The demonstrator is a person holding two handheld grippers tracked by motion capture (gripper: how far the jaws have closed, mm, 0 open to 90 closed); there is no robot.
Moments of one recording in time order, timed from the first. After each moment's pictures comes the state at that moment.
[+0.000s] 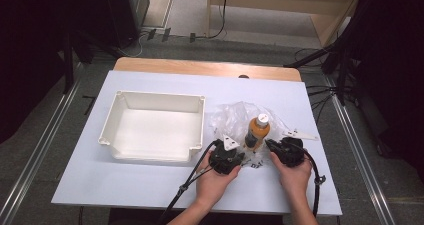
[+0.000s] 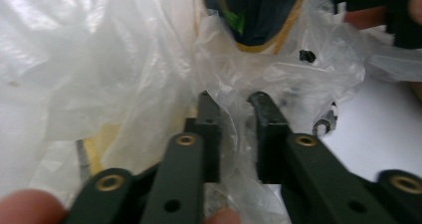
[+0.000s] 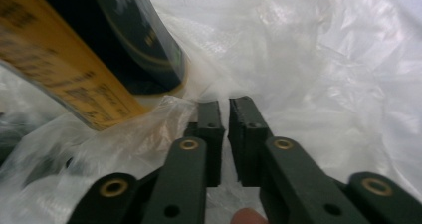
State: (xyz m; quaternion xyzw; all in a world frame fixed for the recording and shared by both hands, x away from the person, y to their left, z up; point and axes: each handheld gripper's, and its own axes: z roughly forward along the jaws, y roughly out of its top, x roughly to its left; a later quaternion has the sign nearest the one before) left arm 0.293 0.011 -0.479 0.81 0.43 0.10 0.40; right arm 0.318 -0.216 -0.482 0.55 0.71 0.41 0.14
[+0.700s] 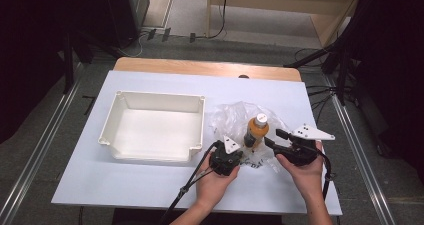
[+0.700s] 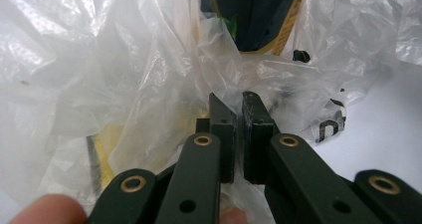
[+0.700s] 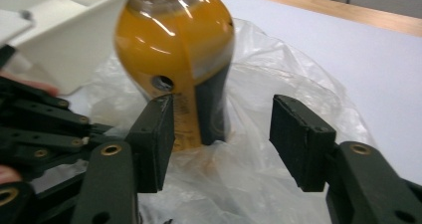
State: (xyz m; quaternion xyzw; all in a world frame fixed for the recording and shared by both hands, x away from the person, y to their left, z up) left arm 0.289 0.009 -0.479 0.80 0.42 0.13 0.40; right arm 0.299 -0.226 -0.424 0.42 0.76 0.47 0.18
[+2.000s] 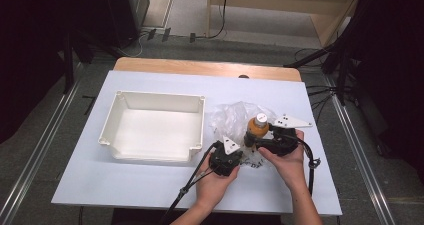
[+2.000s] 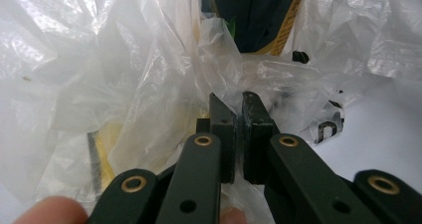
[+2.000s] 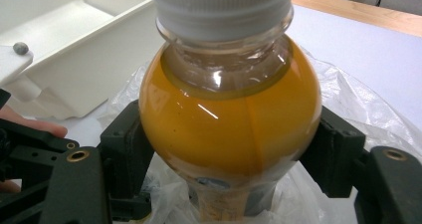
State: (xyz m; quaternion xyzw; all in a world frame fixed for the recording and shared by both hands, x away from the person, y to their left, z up) left arm 0.286 0.009 -0.479 0.80 0.42 0.13 0.41; right arm 0.328 -0.184 -0.425 0.40 0.77 0.47 0.16
